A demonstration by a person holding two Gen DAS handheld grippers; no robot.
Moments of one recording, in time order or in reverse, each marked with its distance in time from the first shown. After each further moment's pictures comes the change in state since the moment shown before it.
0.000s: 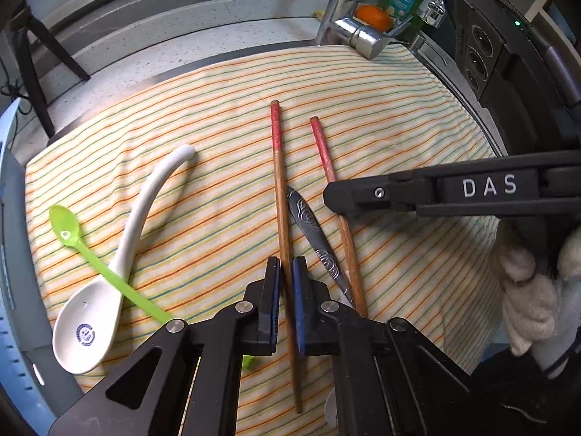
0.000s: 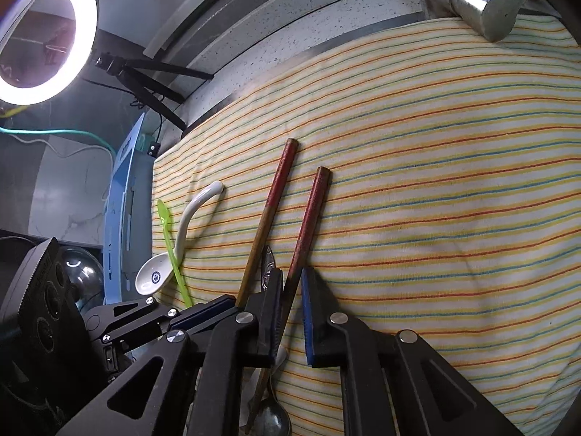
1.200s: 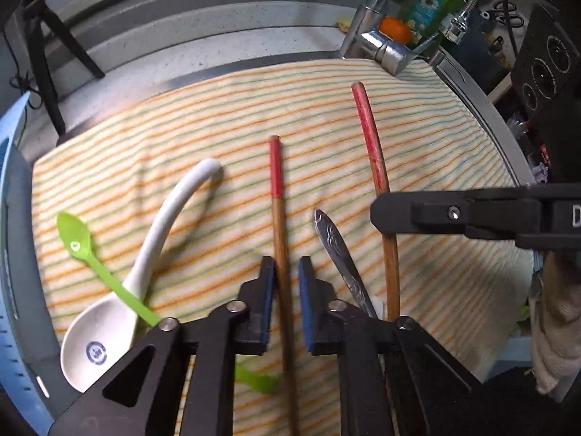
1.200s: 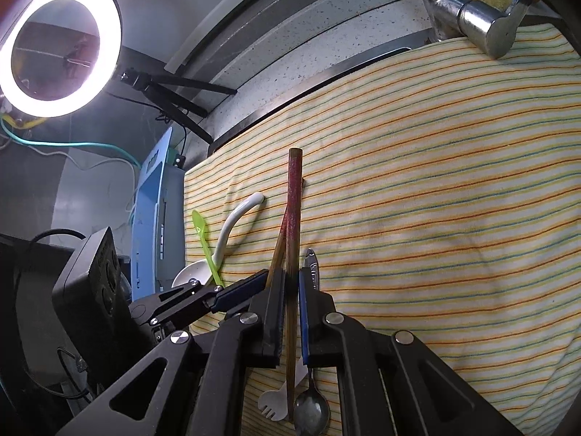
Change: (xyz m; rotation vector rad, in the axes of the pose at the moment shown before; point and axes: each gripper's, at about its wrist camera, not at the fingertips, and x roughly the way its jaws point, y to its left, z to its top) left arm 0.015 0.019 0.009 -0.050 -0.042 0.036; right arm -0.022 0.015 -0.004 0.025 -0.040 0.070
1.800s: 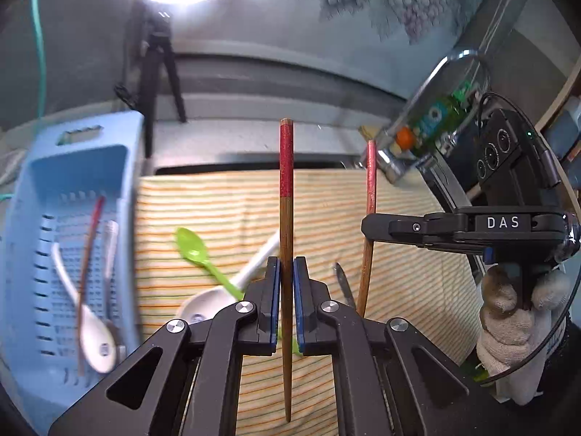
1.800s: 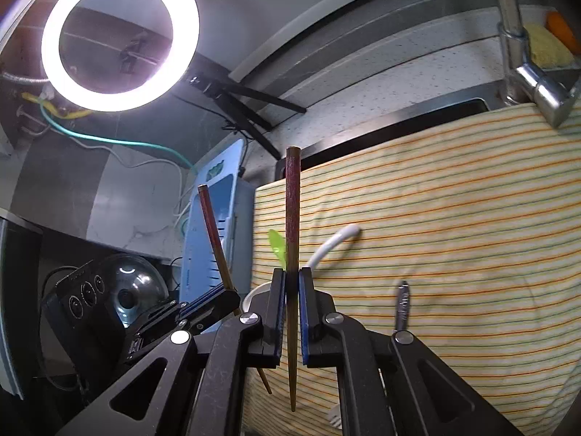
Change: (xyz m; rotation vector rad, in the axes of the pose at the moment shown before) left arm -0.124 0.064 -0.019 -0.209 -0.286 -0.047; right arm -0.017 0.076 0.016 -0.096 -0.037 0.128
